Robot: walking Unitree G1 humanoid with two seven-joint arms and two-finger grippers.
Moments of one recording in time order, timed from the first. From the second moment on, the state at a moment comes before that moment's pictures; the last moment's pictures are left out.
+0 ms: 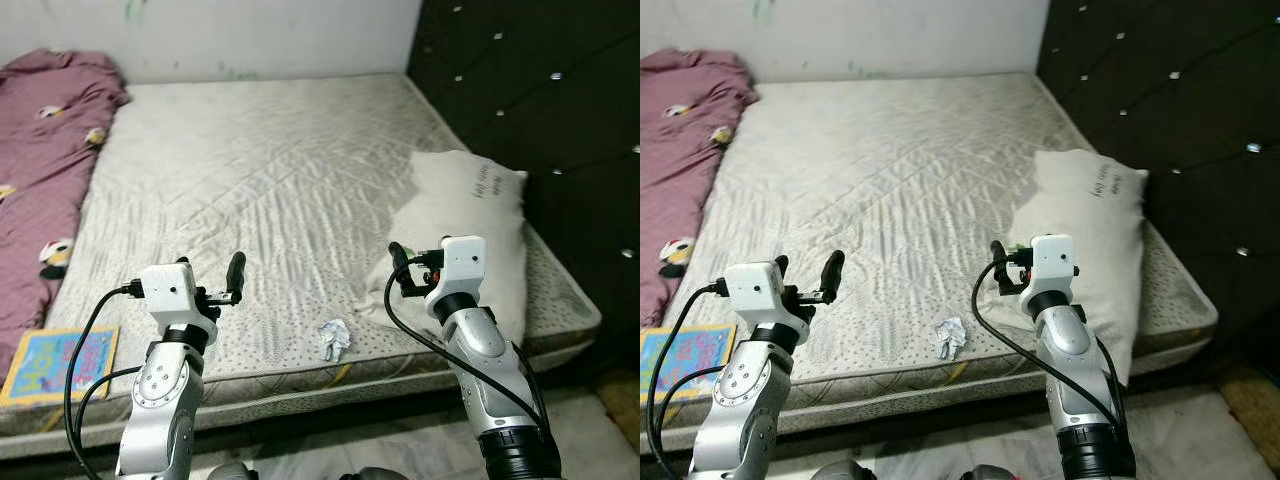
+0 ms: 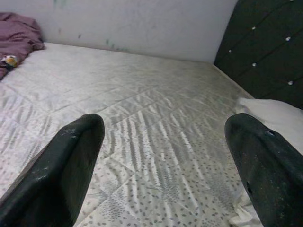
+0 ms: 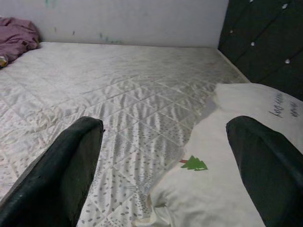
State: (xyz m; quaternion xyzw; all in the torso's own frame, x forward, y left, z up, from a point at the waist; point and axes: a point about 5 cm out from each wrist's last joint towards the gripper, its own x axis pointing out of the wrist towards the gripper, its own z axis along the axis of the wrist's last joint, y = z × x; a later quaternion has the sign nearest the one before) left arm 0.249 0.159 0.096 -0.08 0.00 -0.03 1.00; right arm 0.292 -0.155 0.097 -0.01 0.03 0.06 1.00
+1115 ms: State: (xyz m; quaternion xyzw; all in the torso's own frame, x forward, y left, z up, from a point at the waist) left arm 0.249 0.160 0.098 -0.09 0.00 -0.02 1.00; right arm 0.293 -0.153 0.099 0.00 0.03 0.07 1.00
